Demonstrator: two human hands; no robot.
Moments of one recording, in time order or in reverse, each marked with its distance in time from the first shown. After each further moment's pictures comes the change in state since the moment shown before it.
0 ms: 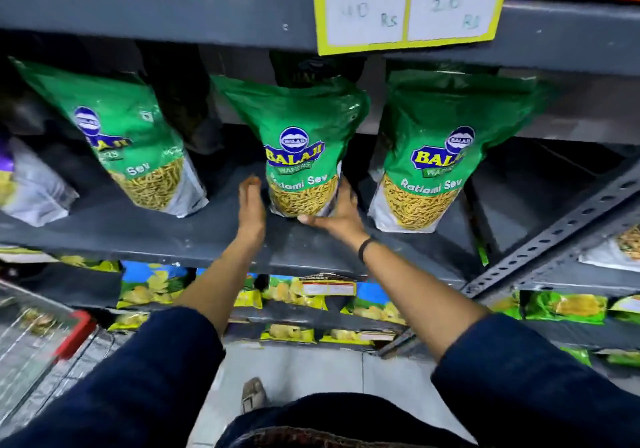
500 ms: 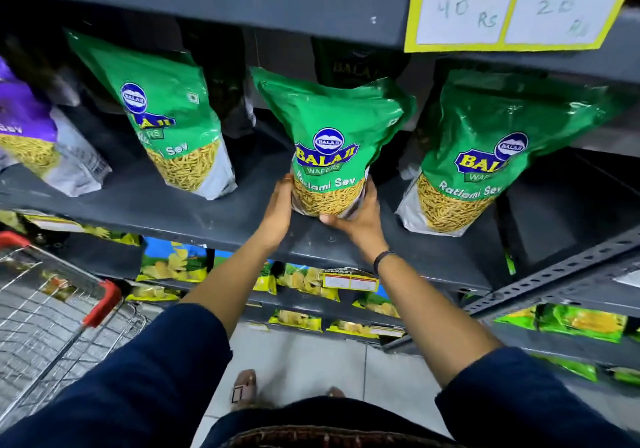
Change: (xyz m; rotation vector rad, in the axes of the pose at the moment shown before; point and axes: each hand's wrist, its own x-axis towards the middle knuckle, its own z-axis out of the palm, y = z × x) left_hand -0.025 0.006 -0.024 0.091 -0.240 0.027; right_hand -0.003 0.011 0.029 0.138 0.125 -0.002
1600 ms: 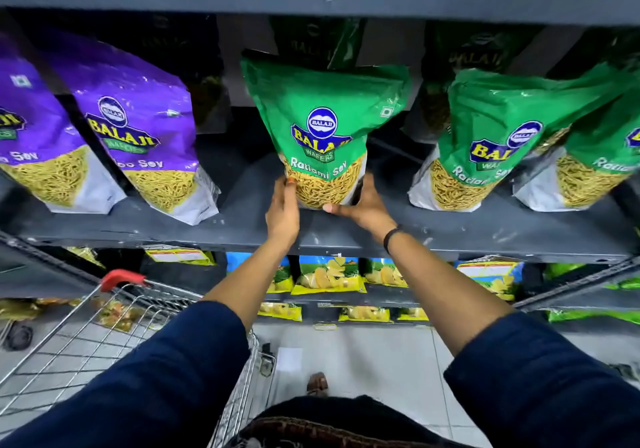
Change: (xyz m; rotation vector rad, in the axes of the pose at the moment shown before) left_hand 0.040 -0.017 -0.229 0.189 0.109 0.006; right_hand -0.001 -0.071 0.217 -0.016 -0.086 0.081
